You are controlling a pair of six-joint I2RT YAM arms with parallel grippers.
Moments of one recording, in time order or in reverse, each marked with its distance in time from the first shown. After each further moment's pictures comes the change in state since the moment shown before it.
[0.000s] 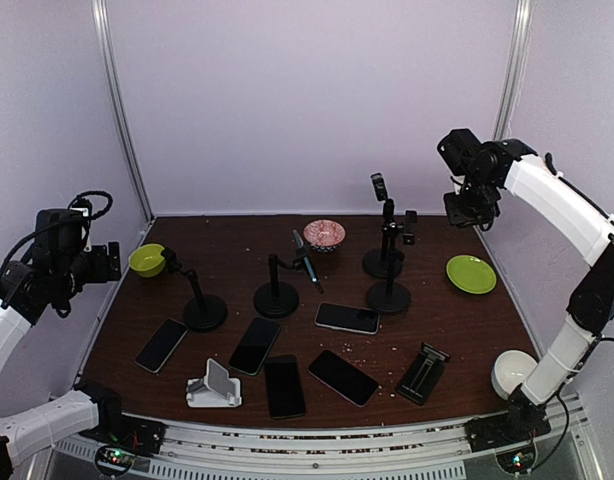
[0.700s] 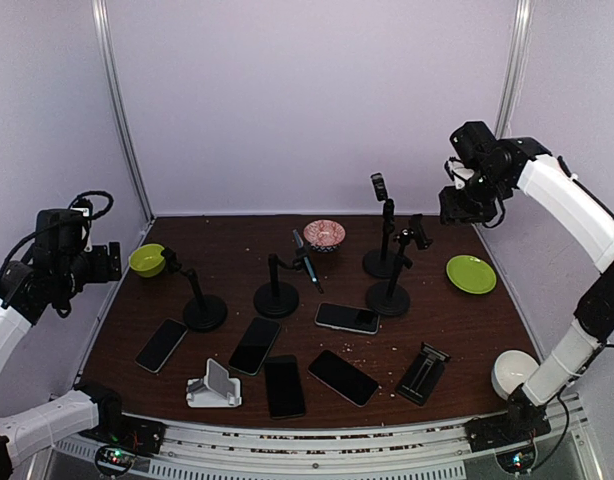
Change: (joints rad) left arm 0.000 -0.003 -0.002 0.003 0.007 0.003; right arm -0.029 -0.057 -0.012 0.053 -0.263 -0.034
